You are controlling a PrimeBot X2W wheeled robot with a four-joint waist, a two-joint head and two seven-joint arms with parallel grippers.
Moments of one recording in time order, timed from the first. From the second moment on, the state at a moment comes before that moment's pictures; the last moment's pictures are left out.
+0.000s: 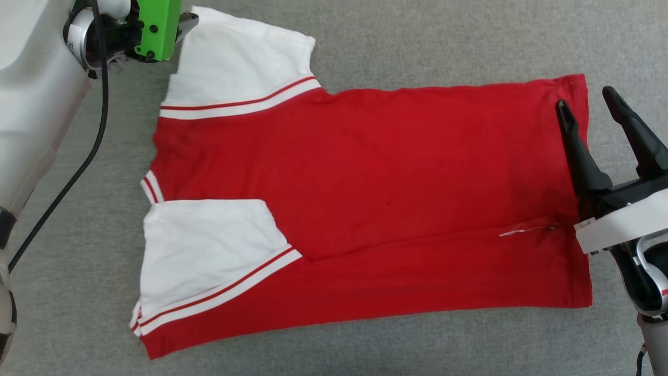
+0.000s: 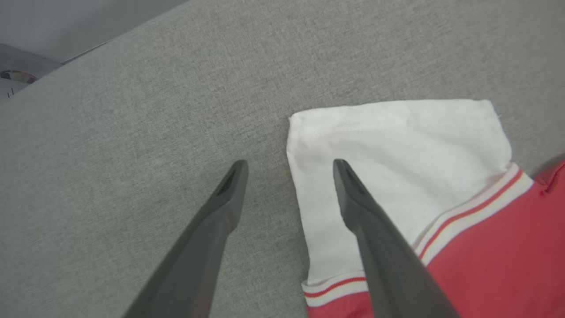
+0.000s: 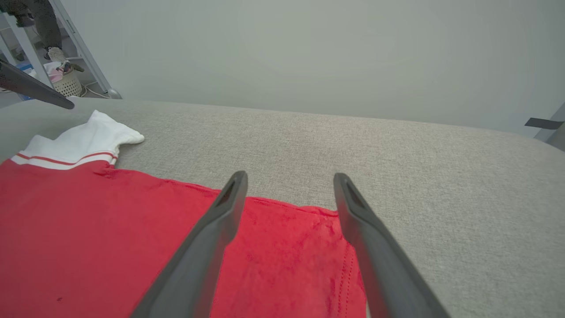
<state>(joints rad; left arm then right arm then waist) -1.47 0.51 -1.12 0.81 -1.13 -0.12 0.68 -0.28 -0.34 0.09 -0.16 0.41 0.13 0.01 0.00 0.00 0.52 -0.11</state>
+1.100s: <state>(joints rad) -1.36 0.57 -1.26 0.54 -1.14 -0.13 0.39 -0.49 -0.69 0.15 -0.02 0.66 0.13 0.57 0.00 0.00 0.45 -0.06</state>
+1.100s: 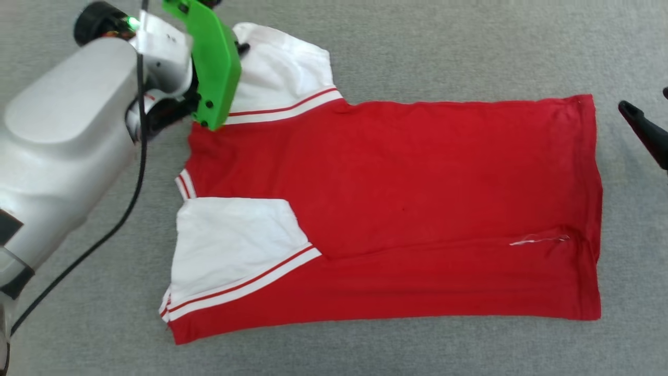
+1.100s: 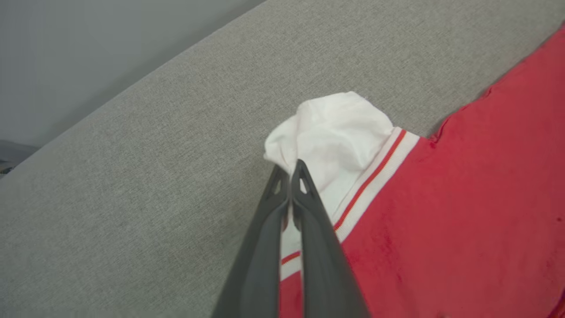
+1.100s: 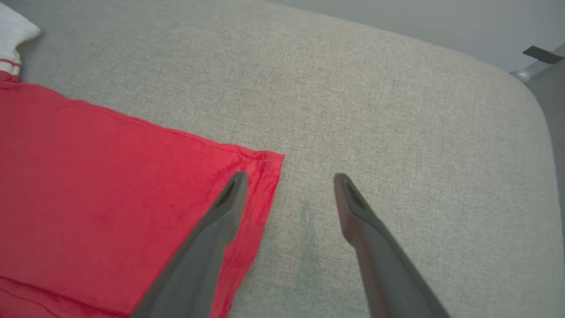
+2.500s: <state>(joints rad) -1.19 0.64 -1.28 0.42 -1.06 -0.12 0.16 -0.63 -0.75 0.53 0.35 0.80 0.13 0.44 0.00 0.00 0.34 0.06</state>
